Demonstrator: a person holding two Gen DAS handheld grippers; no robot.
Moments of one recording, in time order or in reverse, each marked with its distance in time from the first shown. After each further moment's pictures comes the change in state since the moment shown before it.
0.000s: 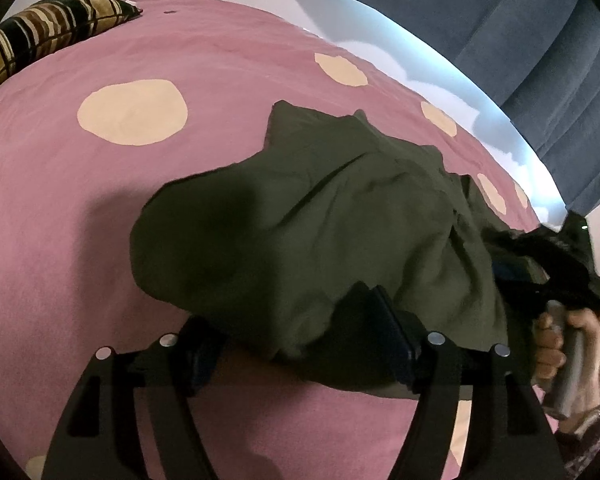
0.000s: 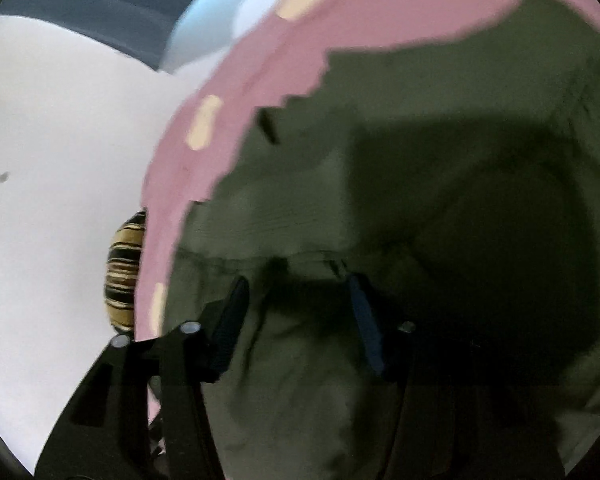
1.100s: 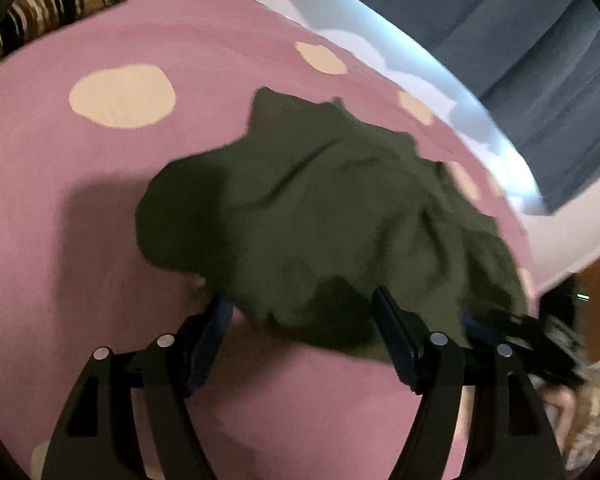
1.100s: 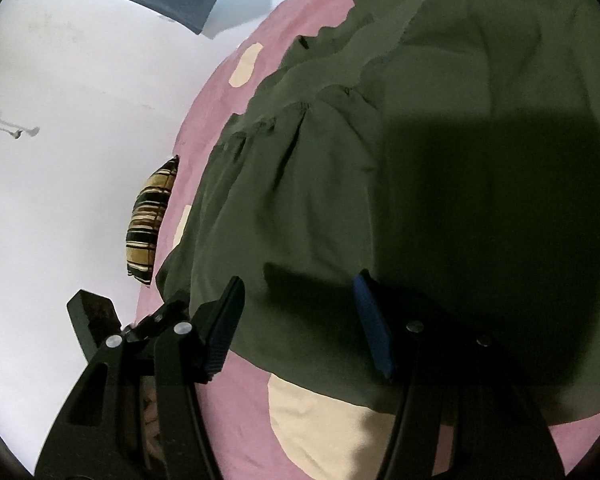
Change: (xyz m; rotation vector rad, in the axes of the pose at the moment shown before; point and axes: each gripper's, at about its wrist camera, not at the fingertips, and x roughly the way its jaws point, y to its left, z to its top) left arm -0.025 0.010 -0.006 -0.008 0.066 -0.149; right arm -0.036 -0.004 -0.092 -0.091 0.063 0.108
